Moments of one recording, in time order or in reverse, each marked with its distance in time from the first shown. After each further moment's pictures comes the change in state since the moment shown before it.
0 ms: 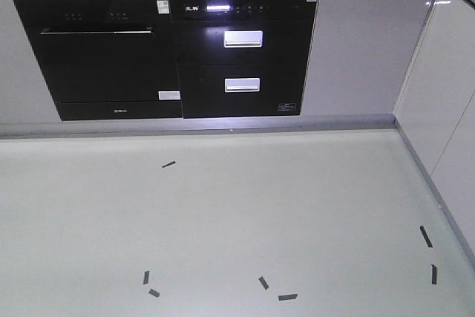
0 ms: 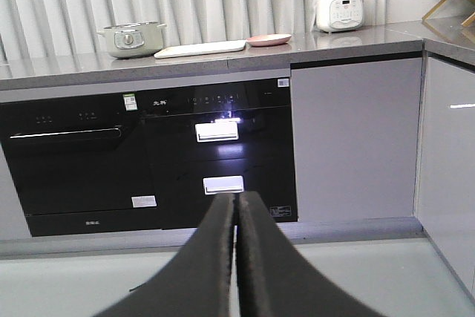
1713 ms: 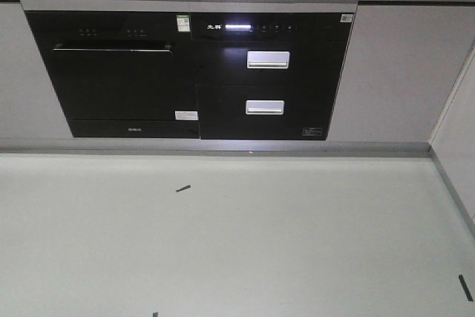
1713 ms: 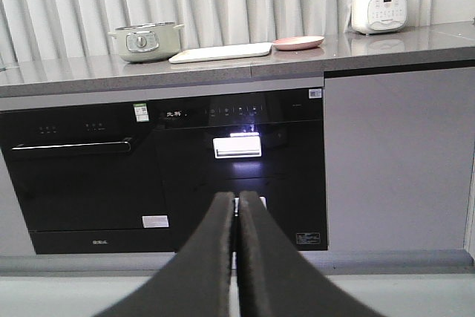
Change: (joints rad) left arm 0.000 0.000 0.000 0.000 0.000 0.000; right arm 0.000 0.000 0.000 0.000 0.000 0.000
